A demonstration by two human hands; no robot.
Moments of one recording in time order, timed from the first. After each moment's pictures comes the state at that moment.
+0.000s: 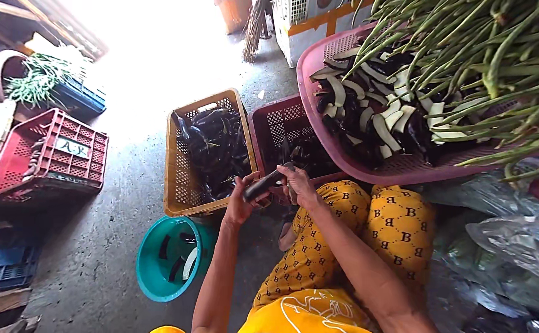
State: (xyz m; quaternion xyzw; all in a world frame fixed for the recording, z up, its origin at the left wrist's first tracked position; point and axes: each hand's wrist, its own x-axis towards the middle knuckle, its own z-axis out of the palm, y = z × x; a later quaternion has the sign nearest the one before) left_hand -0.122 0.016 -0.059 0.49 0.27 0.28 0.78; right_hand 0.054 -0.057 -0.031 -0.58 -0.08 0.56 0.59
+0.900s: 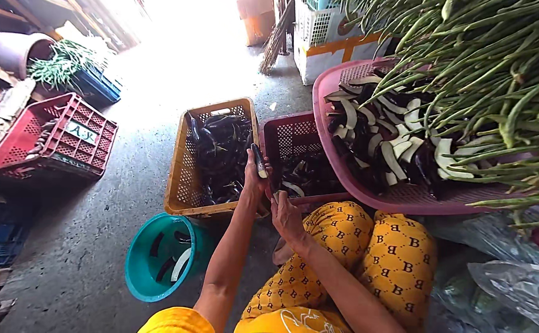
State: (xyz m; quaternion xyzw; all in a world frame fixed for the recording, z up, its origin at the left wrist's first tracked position) left_hand -0.027 0.073 -0.031 0.19 0.42 0.40 0.79; right_hand -0.007 -0.081 -0.059 -0.75 -0.52 0.09 0.40
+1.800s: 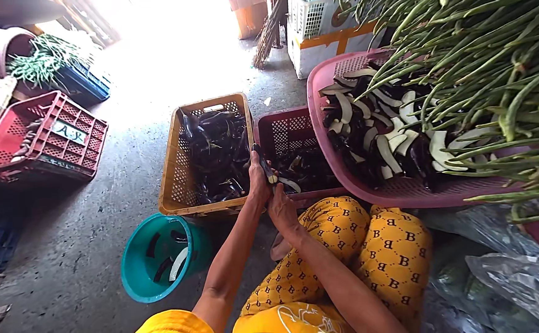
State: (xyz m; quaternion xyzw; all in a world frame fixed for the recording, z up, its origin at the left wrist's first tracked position) left_hand -0.011 0.038 -0.027 0.27 0.49 0.41 0.72; right_hand 0.001 -0.066 -0.035 -0.81 -0.46 0.27 0.25
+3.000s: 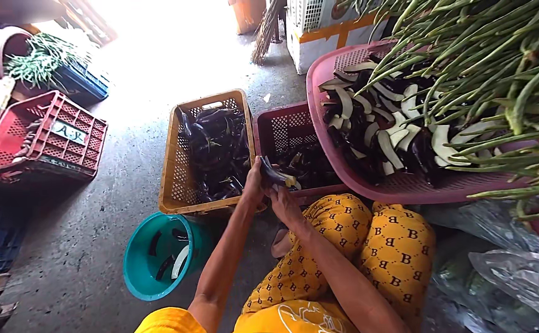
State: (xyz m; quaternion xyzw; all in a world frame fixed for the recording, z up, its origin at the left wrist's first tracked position) left_hand -0.042 0.042 -0.048 0.40 0.44 0.31 0.74; right_hand 0.021 -0.065 -0.035 -0.76 -0.45 0.37 0.30
